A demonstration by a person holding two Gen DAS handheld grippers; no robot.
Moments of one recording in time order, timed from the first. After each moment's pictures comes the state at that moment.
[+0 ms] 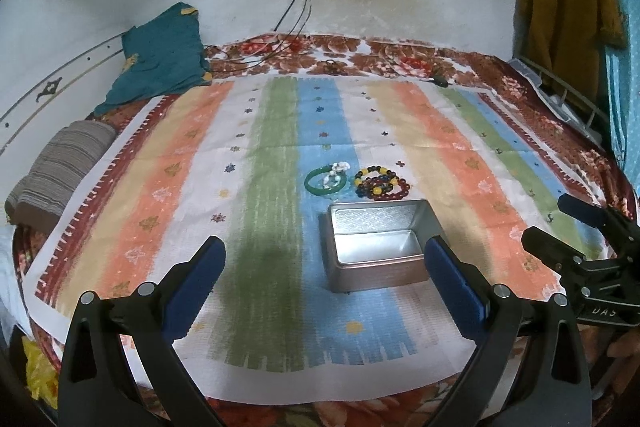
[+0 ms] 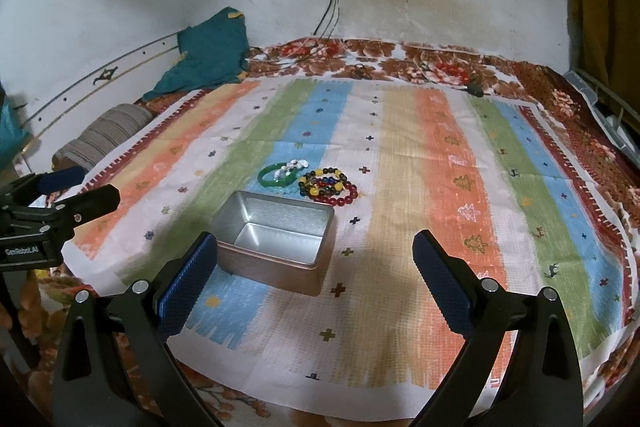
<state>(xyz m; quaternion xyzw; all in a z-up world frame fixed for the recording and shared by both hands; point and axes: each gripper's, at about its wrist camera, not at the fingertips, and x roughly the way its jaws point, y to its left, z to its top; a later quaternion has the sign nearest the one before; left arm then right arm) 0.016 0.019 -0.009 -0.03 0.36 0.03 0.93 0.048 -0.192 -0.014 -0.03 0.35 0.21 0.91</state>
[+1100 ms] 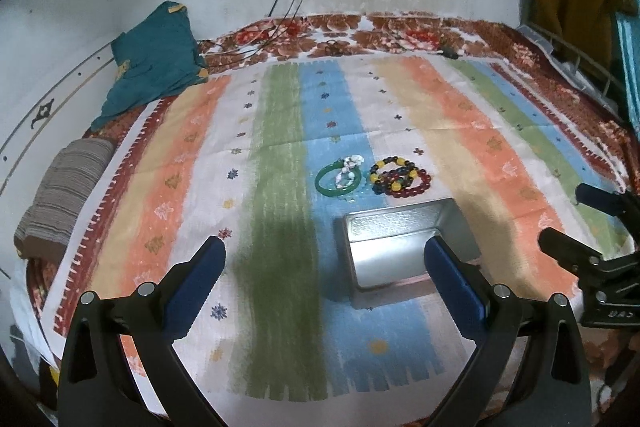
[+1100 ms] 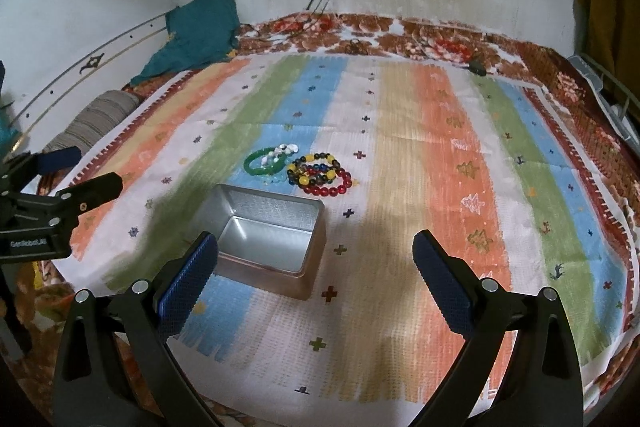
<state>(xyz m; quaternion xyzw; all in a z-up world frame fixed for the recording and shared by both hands) 0.071 0.017 -0.014 0.02 0.40 0.04 0.92 0.088 -0.186 -0.021 -0.03 0.40 0.20 0.90</state>
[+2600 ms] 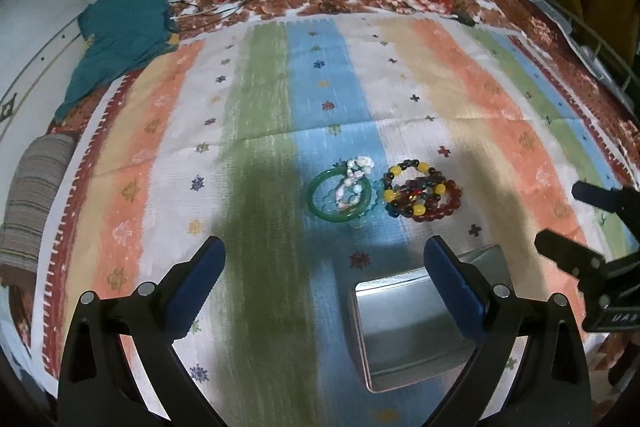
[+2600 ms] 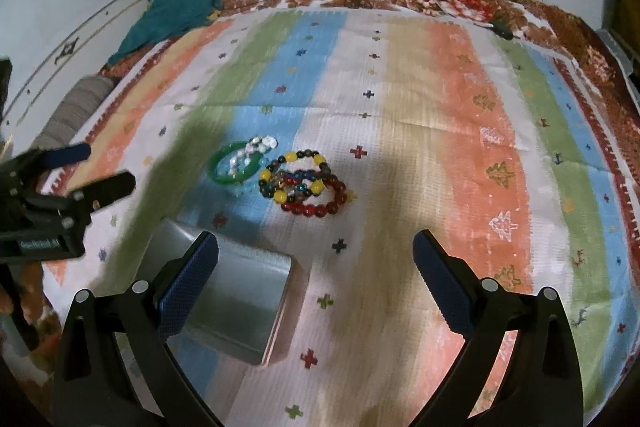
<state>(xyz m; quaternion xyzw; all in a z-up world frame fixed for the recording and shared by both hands) 0.193 0.034 -0.056 0.01 0.48 0.02 0.88 0.205 -0.162 -0.057 -0.03 0.48 0.21 0.85</state>
